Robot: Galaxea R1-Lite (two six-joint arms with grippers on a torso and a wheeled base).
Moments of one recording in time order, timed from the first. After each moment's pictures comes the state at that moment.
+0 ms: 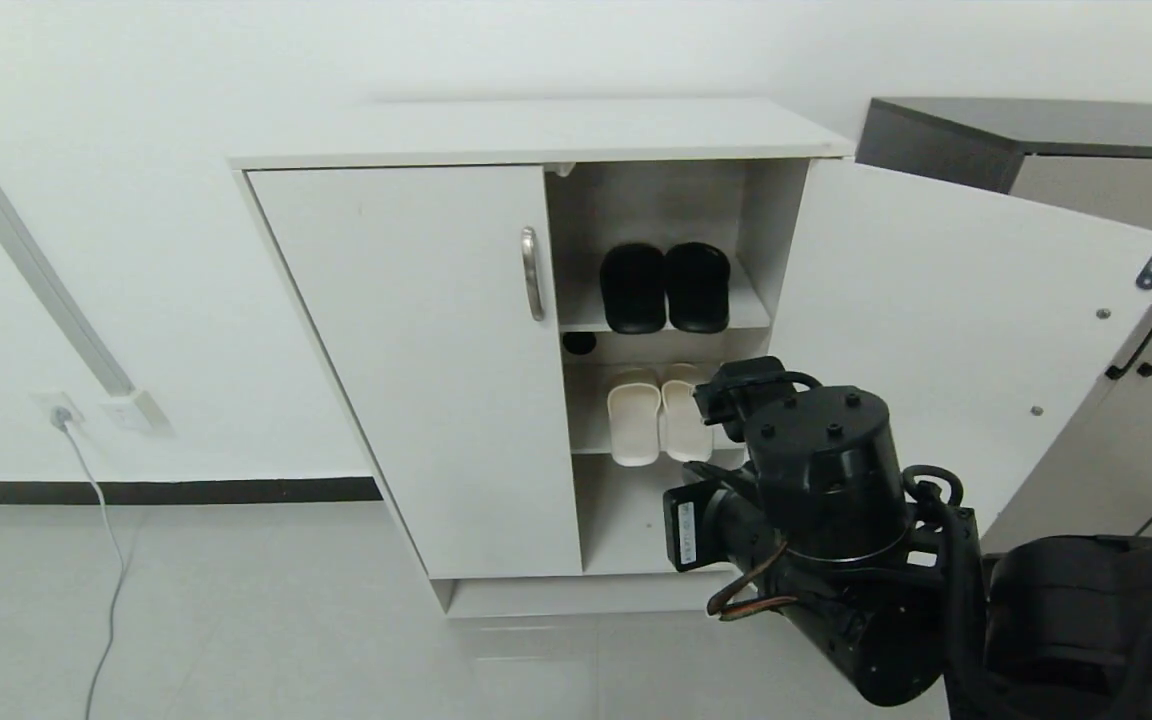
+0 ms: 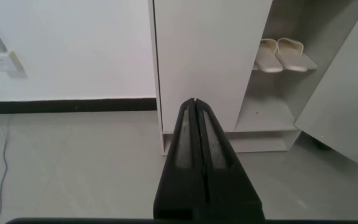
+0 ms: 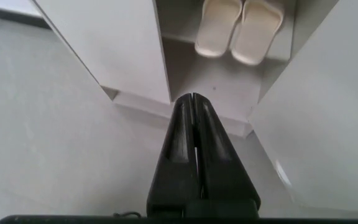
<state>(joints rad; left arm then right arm) 0.00 0.00 0.00 0.00 0.02 0.00 0.95 1.80 -0.95 -0.53 -0.60 0.25</state>
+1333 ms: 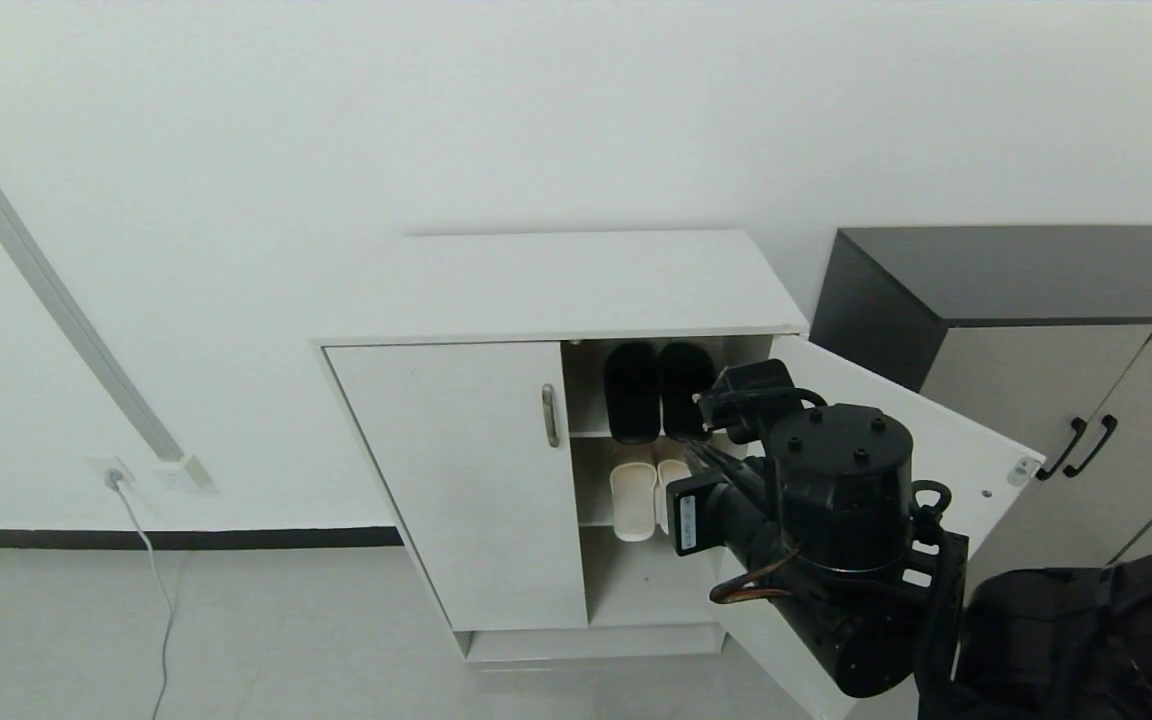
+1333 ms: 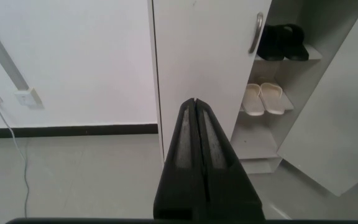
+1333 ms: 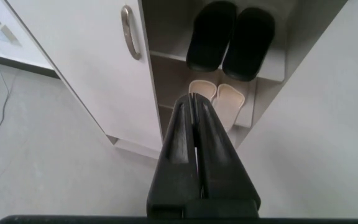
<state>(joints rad) 0.00 0.00 0.00 0.00 0.02 0.00 0.93 1.86 -0.85 -0.84 -0.60 0.11</state>
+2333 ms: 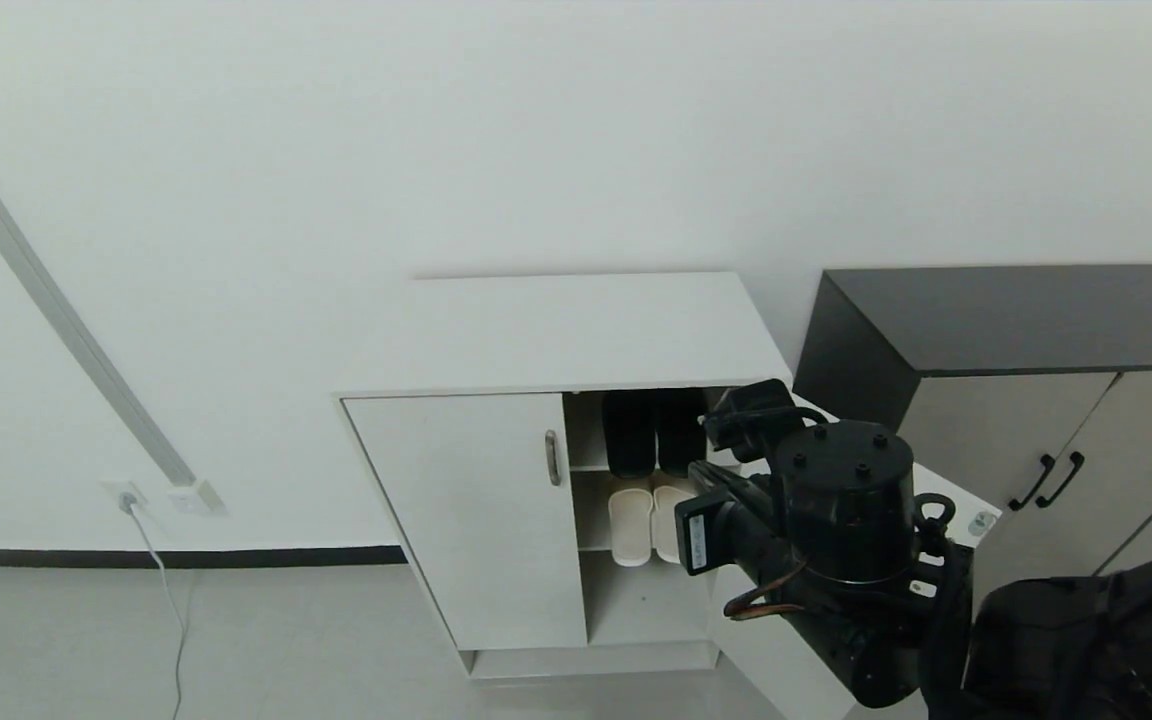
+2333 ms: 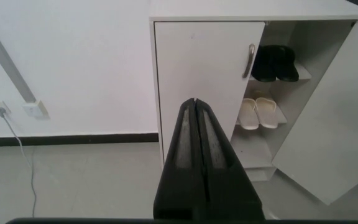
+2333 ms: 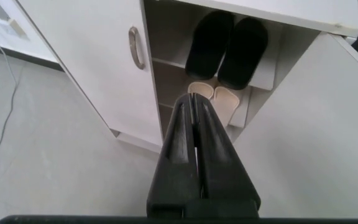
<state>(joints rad) 0.00 0.00 0.00 0.00 0.02 0.00 0.91 1.86 -0.80 -0.84 -0.56 0.11</state>
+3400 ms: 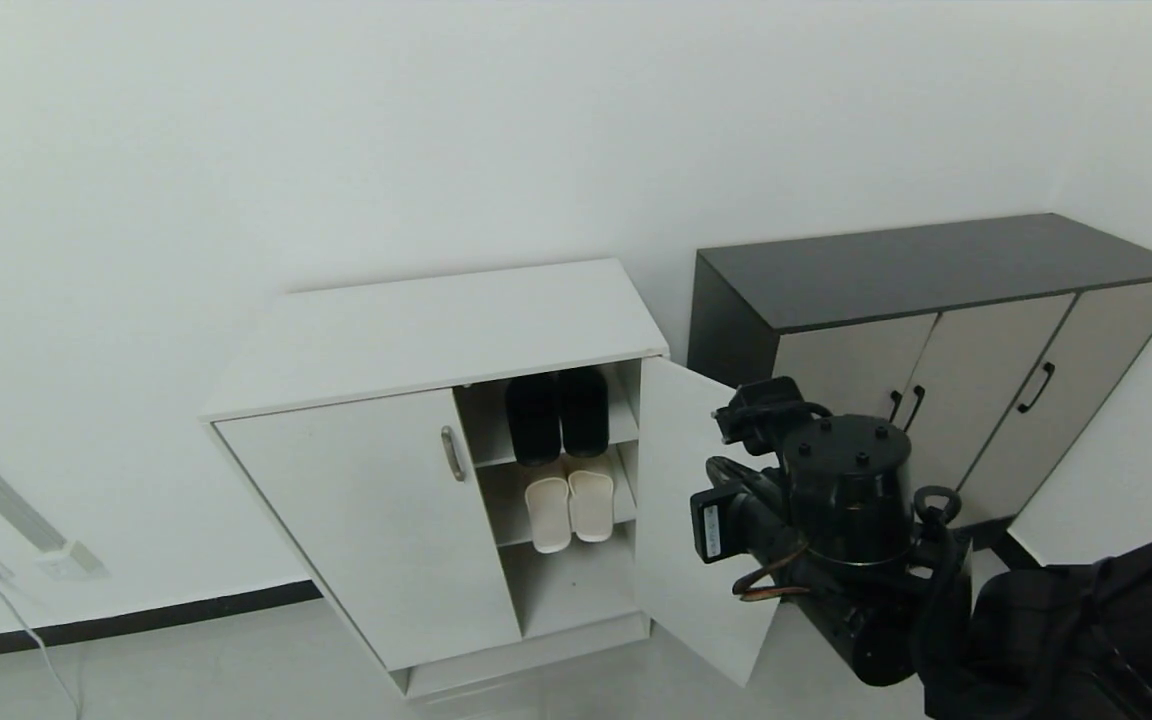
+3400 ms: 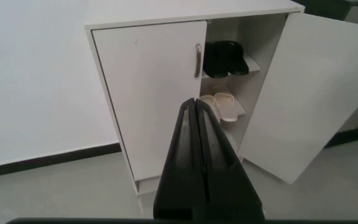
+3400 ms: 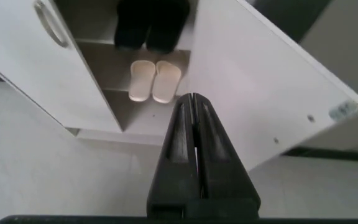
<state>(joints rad) 0.00 0.00 0.00 0.00 0.02 0.00 0.87 1.88 -0.80 -0.84 -0.56 0.09</state>
